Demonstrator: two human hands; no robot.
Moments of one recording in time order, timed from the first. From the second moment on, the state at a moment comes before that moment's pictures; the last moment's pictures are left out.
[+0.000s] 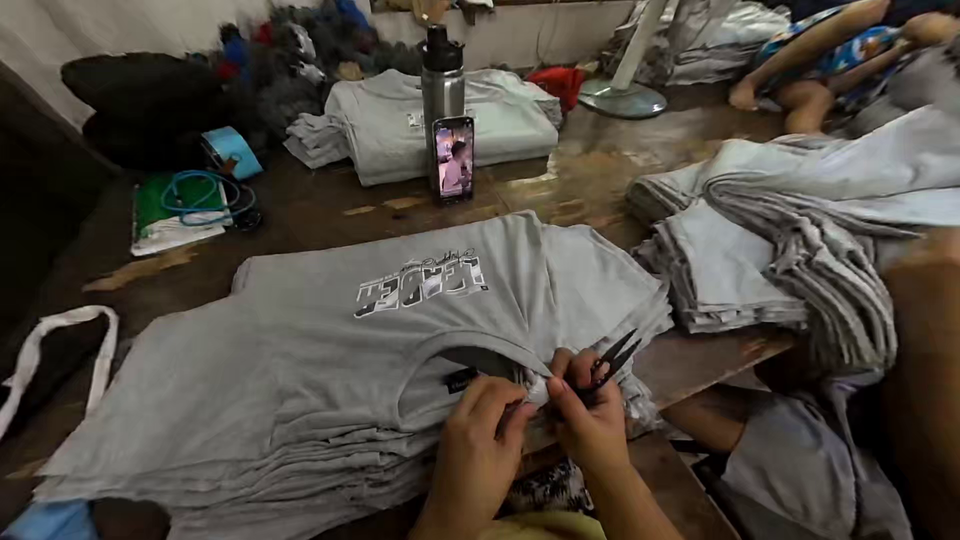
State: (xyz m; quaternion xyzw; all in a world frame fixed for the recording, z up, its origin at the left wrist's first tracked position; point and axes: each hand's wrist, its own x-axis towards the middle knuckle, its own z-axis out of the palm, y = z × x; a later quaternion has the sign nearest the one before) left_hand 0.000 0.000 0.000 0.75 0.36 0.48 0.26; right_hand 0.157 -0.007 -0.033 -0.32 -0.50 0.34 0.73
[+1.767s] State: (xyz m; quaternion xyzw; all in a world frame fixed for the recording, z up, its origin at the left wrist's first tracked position) left_hand -0.118 0.002 0.037 0.69 0.57 0.42 0.14; right_hand 0.162 -0.027 -0.025 -0.53 -0.74 0.04 0.41
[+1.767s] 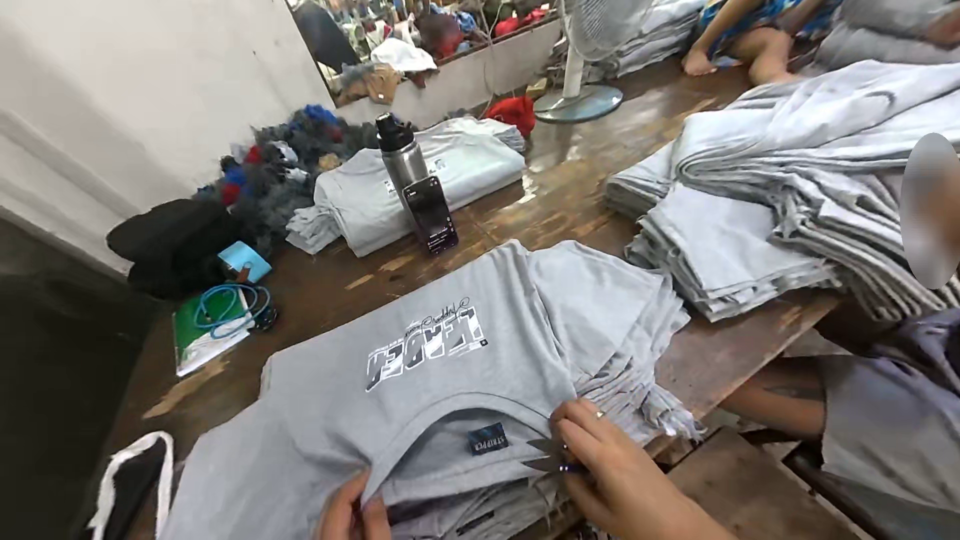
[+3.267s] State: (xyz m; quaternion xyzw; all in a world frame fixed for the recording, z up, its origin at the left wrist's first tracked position) left_hand -0.101 -0.021 -0.011 0.54 0.37 0.65 0.39; right_hand 0.091 -0.017 -0.017 -0.45 -0.82 0.05 0.36
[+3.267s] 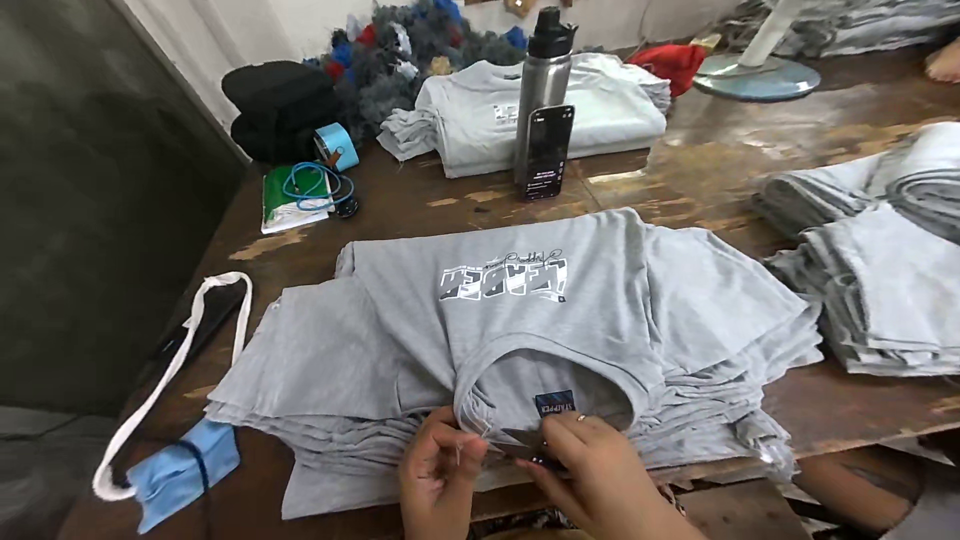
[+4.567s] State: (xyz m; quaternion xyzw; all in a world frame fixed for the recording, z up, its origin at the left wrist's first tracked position) left_hand -0.111 -0.022 -0.016 0.55 0.26 0.65 0.47; right_hand 0.094 -0.016 0.008 -0.44 -0.84 0.10 0.30
